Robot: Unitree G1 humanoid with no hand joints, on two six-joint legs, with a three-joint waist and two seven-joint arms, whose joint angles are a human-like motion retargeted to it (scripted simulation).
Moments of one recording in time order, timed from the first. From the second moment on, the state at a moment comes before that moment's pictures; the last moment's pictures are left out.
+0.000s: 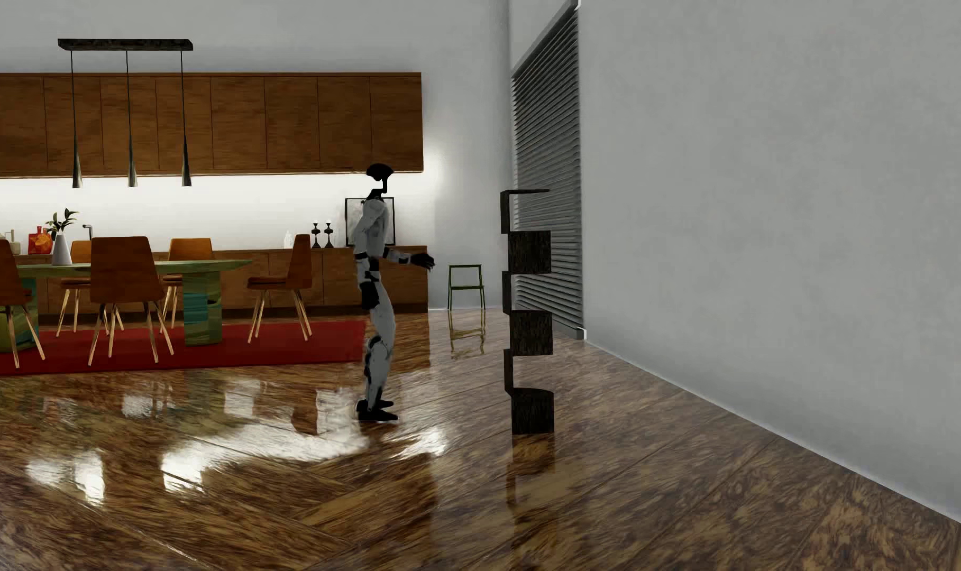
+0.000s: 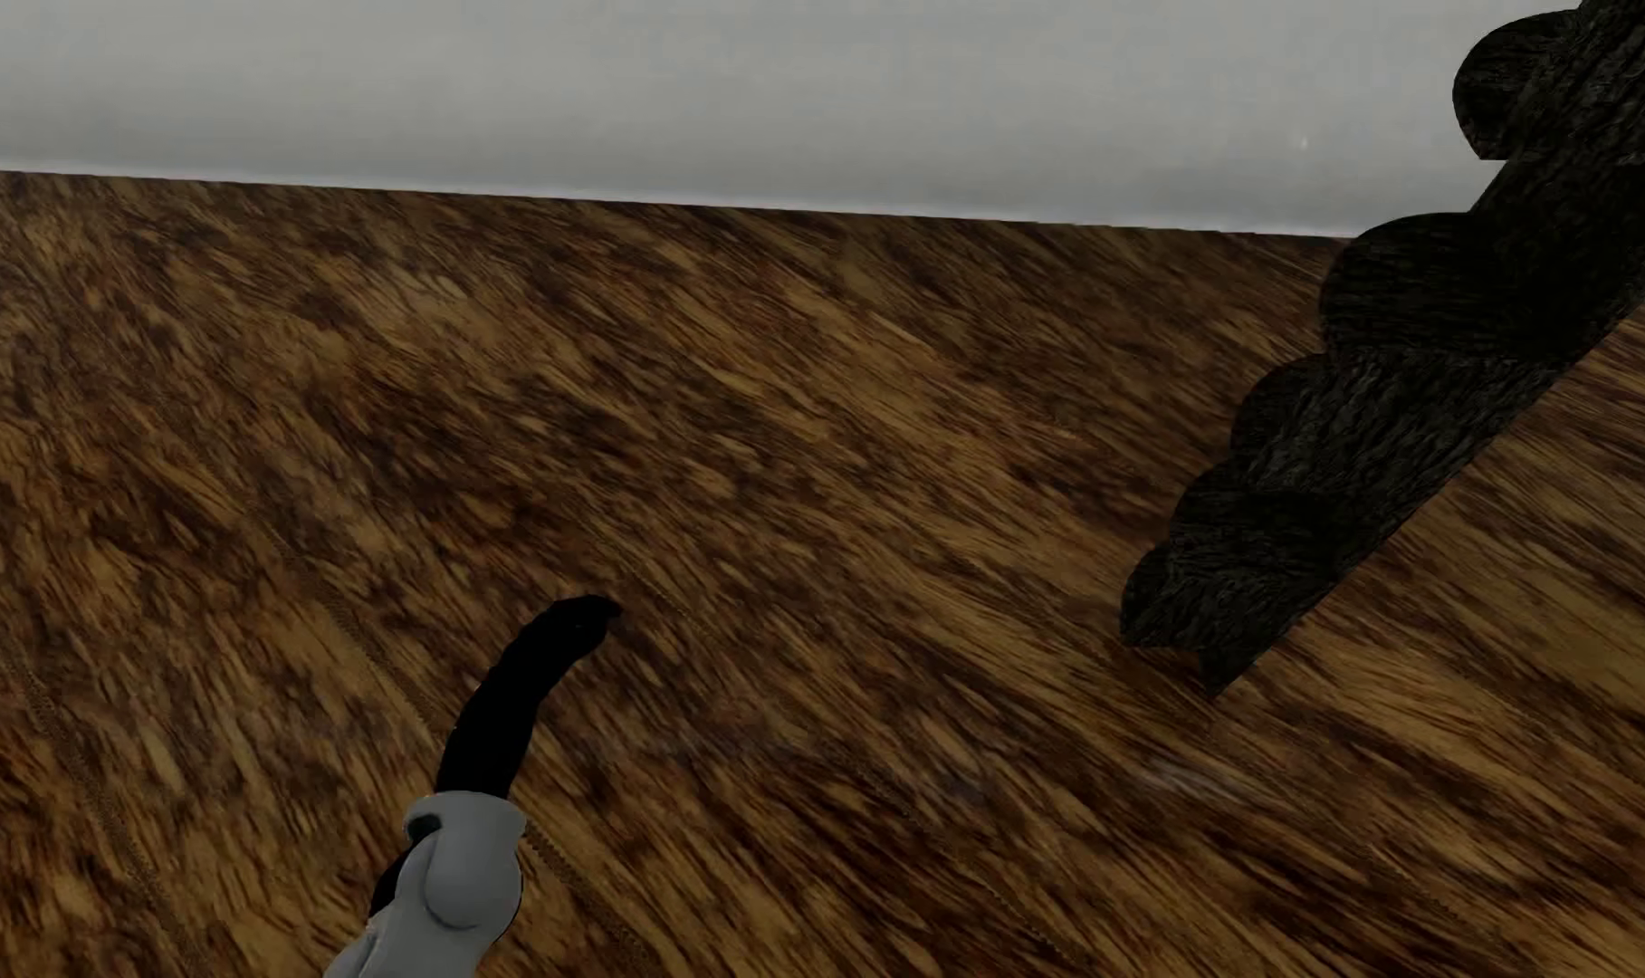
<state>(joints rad) -0.22 -0.27 0.00 0.04 -0.25 -0.05 0.31 -0.29 0.00 0.28 0.37 0.05 0.47 -0.26 -0.20 0.18 -0.24 -0.01 0.07 -0.15 0.39 0.22 0.74 0.51 -0.44 -0.16 0.28 0.24 -0.23</state>
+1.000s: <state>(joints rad) -0.28 -0.18 0.03 0.16 -0.14 0.00 0.08 -0.54 0.00 0.34 0.39 0.20 0.15 -0.22 -0.31 0.09 -0.20 -0.15 -0.04 0.00 0.49 0.66 0.89 0.69 -0.43 0.07 0.34 0.07 -0.15</state>
